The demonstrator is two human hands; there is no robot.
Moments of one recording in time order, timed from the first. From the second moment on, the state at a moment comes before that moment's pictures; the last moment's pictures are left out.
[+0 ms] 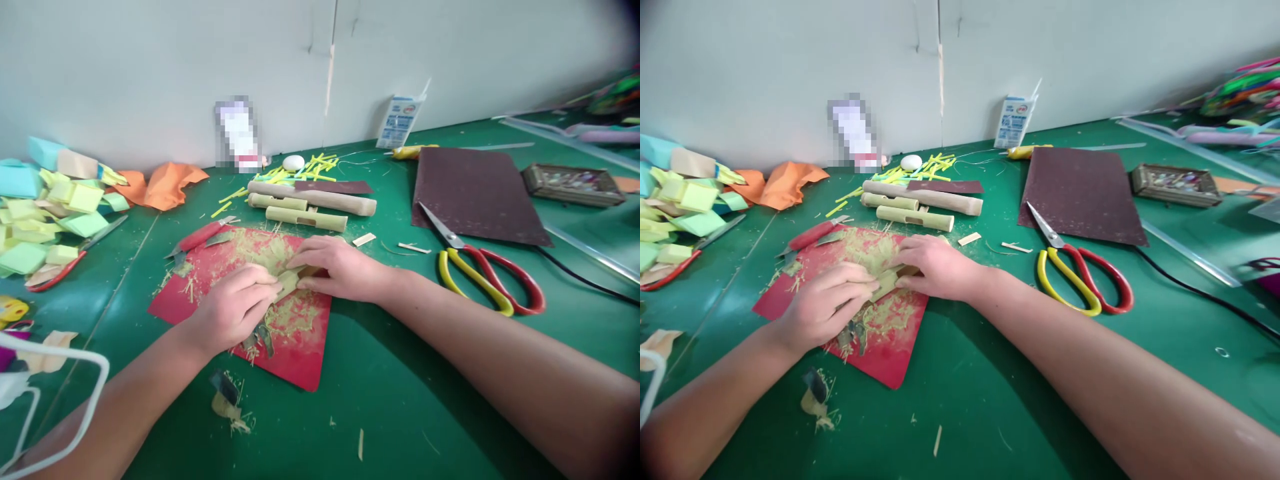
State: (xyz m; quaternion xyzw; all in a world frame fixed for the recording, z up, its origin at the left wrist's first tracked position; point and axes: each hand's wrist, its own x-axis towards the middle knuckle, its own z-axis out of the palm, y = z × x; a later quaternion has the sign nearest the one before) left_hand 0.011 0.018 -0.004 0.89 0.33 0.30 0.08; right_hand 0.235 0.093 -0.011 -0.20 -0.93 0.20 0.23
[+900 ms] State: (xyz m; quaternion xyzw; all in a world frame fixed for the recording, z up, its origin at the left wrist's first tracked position) left_hand -0.010 0.009 0.002 0.91 0.32 0.24 0.09; right_hand 0.235 0.088 -0.010 -0.22 -0.92 0.23 0.22
